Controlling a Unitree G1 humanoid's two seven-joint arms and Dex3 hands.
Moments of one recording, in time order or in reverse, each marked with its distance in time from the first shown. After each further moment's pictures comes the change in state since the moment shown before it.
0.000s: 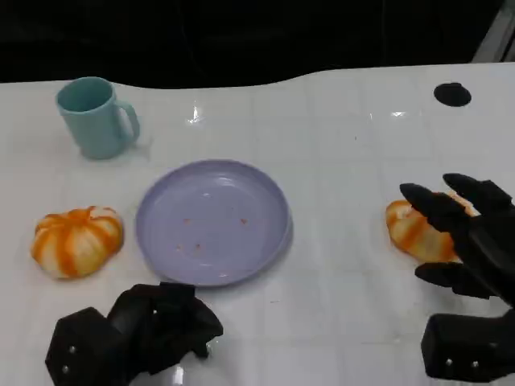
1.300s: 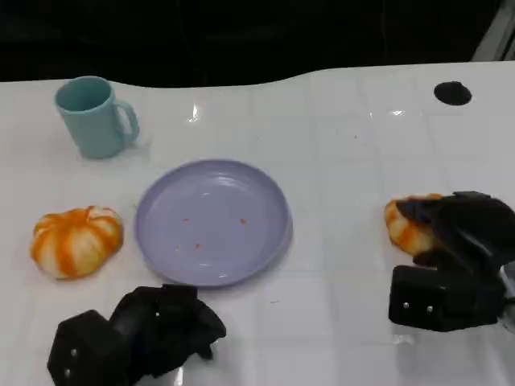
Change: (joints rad) left arm 0.030 -0.010 -0.007 -0.052 -0.005 0.032 0.013; right arm -0.271 0.083 0.170 0.423 0.054 0.103 -0.072
